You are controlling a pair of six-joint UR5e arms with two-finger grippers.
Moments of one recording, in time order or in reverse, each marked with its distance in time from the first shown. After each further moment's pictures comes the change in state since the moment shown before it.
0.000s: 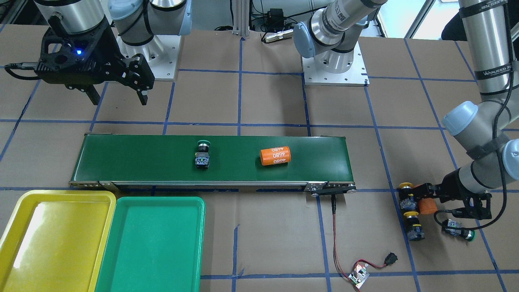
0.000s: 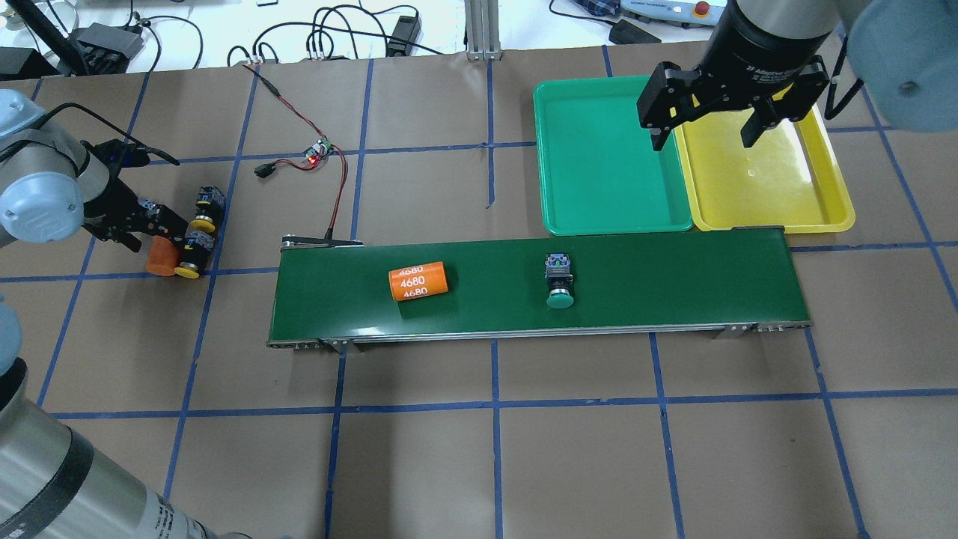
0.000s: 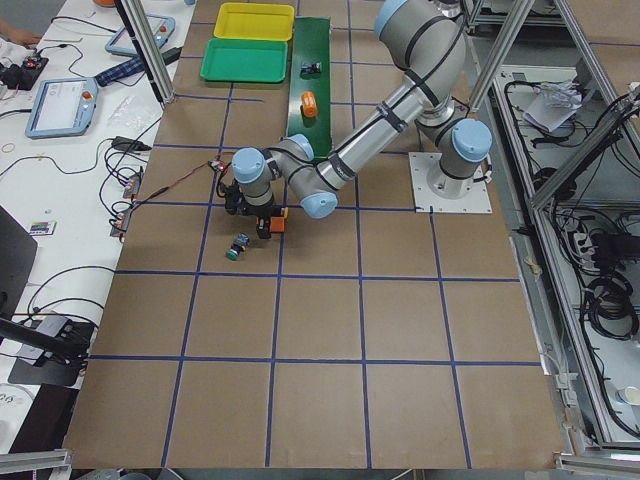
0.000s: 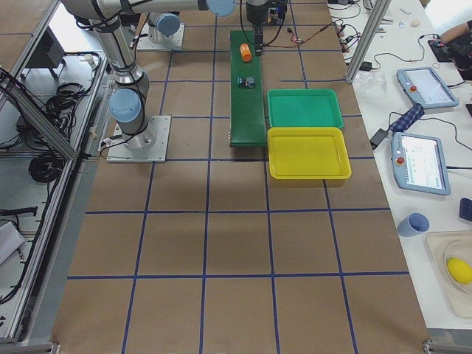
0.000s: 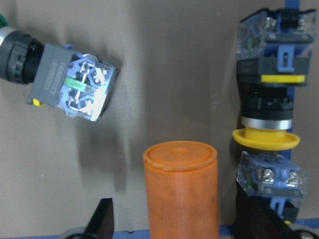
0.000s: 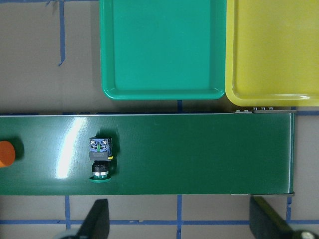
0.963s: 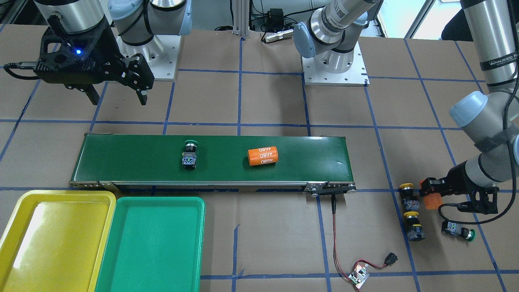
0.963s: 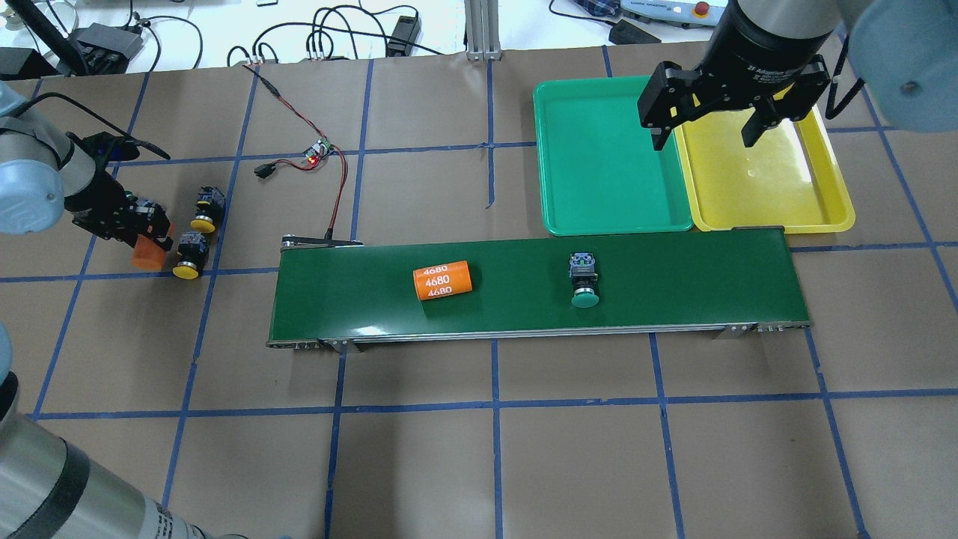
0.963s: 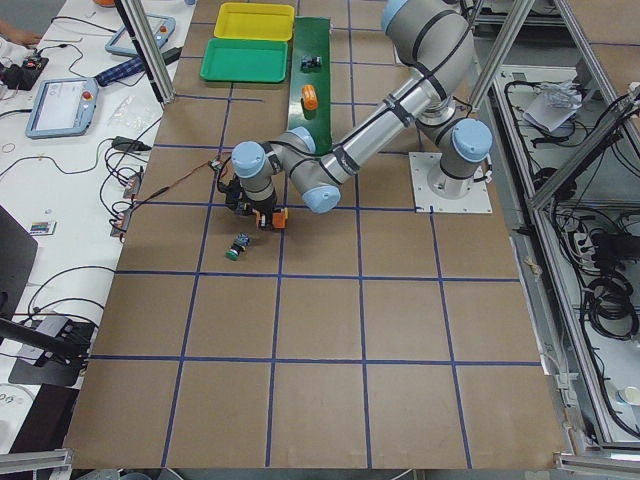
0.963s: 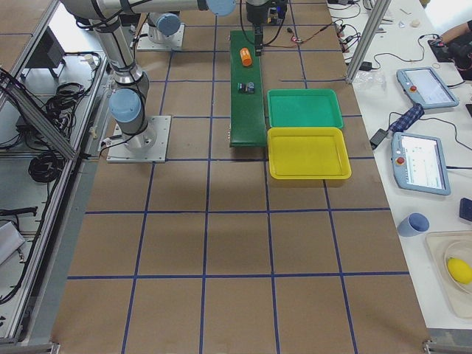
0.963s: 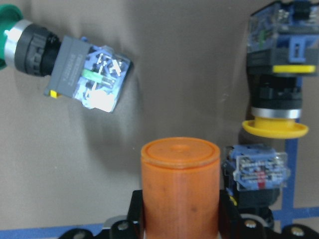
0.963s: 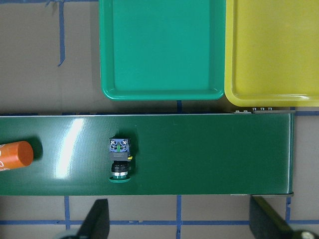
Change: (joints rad) left arm -0.020 0.076 0.018 -0.123 -0.003 -0.002; right arm -0.001 -0.001 -0.001 0.000 -0.002 0.000
